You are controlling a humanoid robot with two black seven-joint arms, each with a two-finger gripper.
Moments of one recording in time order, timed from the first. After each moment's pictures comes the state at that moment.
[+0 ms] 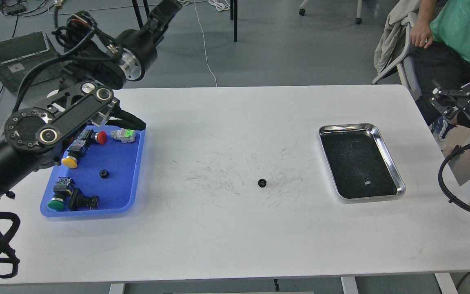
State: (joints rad) left arm -0.91 0.43 -0.73 -1.15 0.85 0.24 0.11; right arm 0.63 -0.62 0.98 0.65 0.22 0.43 0.02
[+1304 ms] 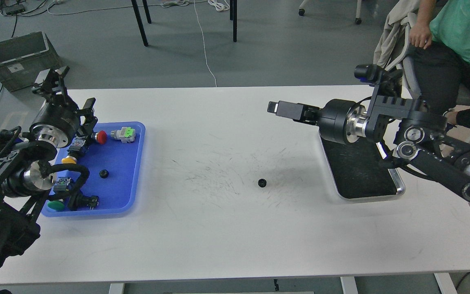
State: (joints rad) left arm -0.43 0.35 -1.25 -1.01 0.52 -0.03 -0.13; right arm 0.84 -0.50 0.50 1.41 -1.40 0.34 -0.11
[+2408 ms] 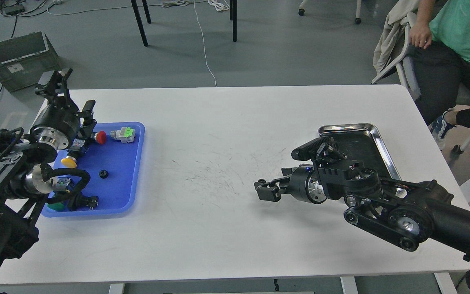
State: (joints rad) left arm -0.42 0.35 -1.25 -1.02 0.59 -0.03 -0.14; right arm 0.75 -0.33 0.31 1.24 -1.80 0.33 -0.11
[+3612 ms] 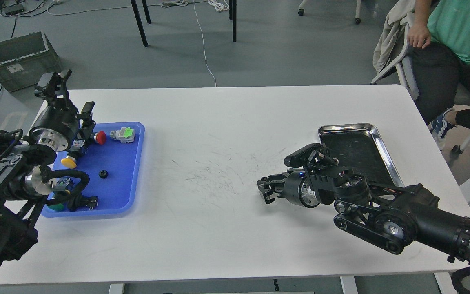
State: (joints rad) left arm -0.41 0.36 -1.25 -1.02 0.60 -0.03 -0.14; right arm 0.75 -0.26 0.26 1.14 -1.84 0.29 -0.10
